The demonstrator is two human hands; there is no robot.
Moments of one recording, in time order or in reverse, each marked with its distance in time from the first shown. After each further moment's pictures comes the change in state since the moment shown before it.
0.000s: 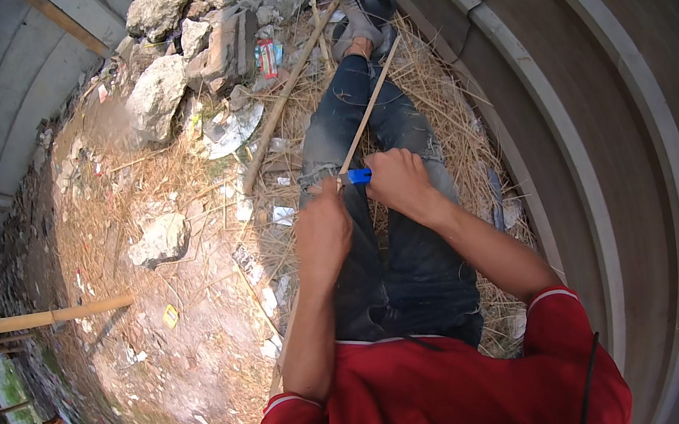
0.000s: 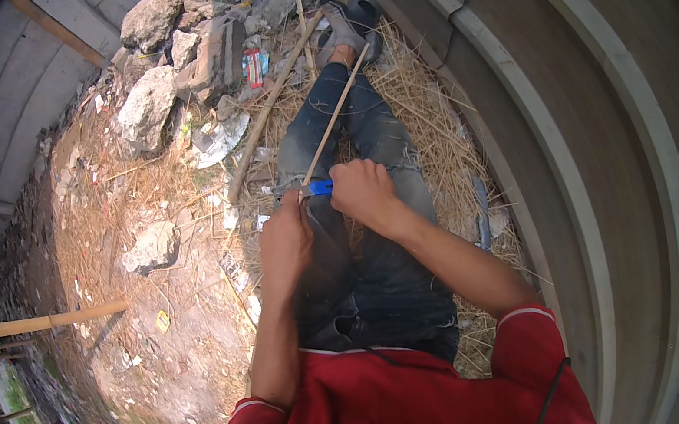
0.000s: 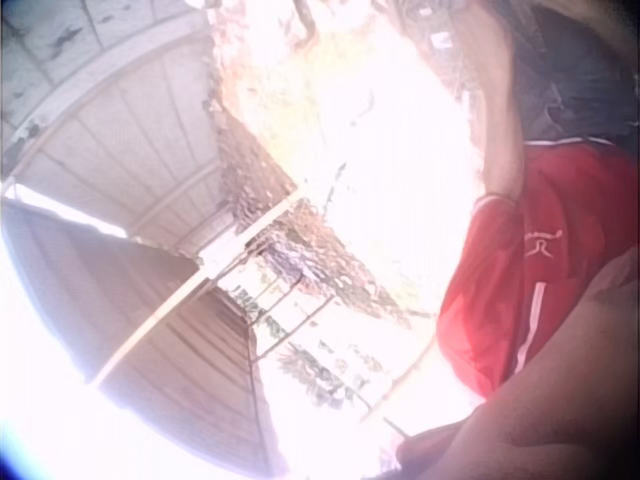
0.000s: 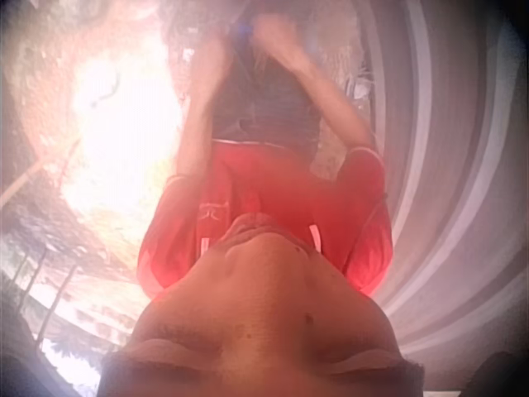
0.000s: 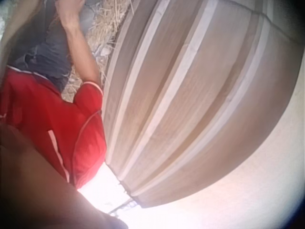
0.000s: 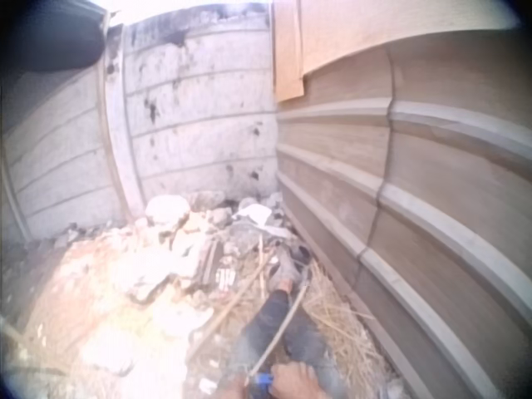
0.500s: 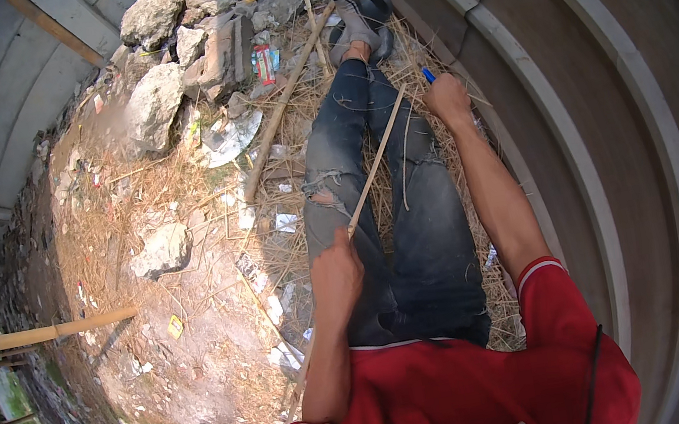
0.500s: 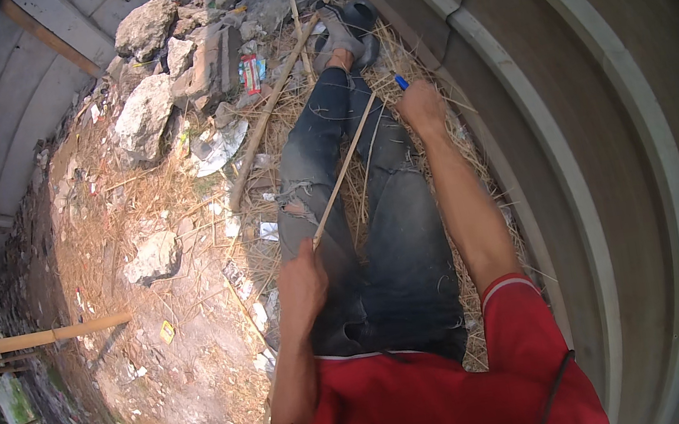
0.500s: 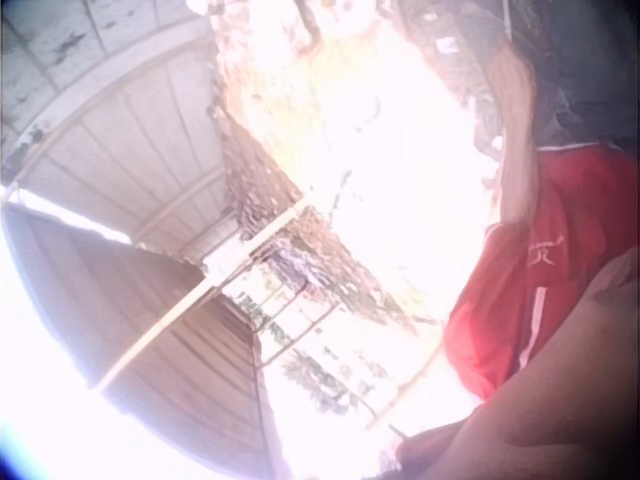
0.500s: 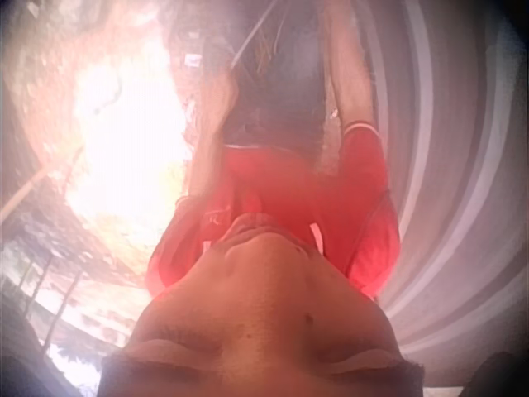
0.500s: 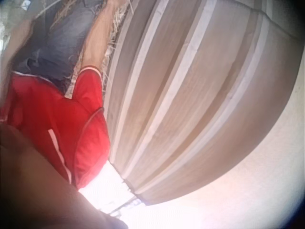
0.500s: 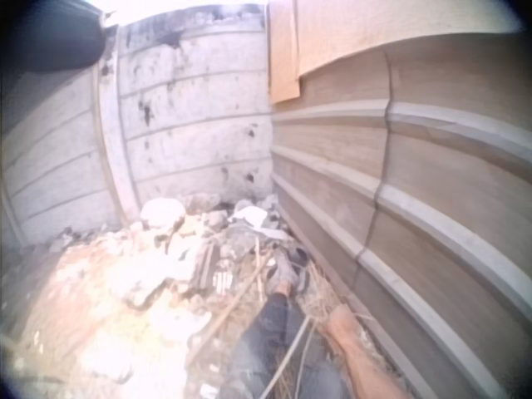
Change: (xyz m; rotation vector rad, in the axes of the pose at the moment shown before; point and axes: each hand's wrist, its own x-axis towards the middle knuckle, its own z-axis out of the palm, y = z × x) left_hand -0.054 -0.027 0.017 0.040 -0.150 -0.075; right_hand 0.116 0.151 -0.031 -0.005 0.241 0.650
